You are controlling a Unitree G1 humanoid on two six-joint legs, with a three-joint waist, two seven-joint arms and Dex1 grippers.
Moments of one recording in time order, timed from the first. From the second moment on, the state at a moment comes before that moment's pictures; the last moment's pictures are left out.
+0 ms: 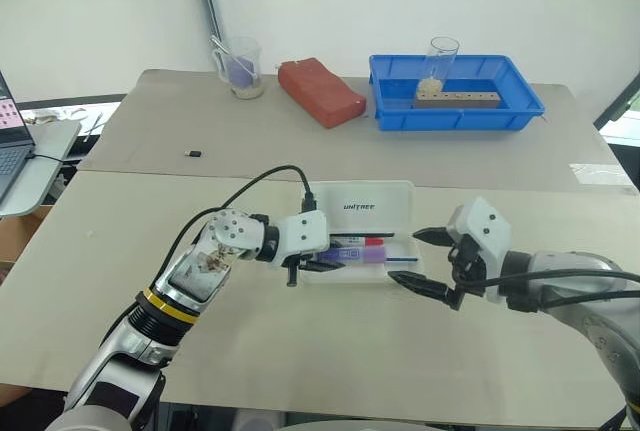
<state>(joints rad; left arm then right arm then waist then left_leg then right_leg) -0.50 0.54 -0.42 -0.11 -0.08 0.29 -1.09 -0.09 -0.88 -0.11 -0.75 0.68 0.94 0.63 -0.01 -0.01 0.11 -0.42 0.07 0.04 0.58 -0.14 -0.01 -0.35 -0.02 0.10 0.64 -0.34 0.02</state>
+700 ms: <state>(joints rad) -0.47 0.50 -0.34 -0.23 -0.18 0.39 -1.08 -0.05 -0.96 -0.15 -0.54 0.59 0.84 0.69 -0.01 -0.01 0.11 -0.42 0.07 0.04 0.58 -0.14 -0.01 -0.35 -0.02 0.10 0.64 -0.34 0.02</state>
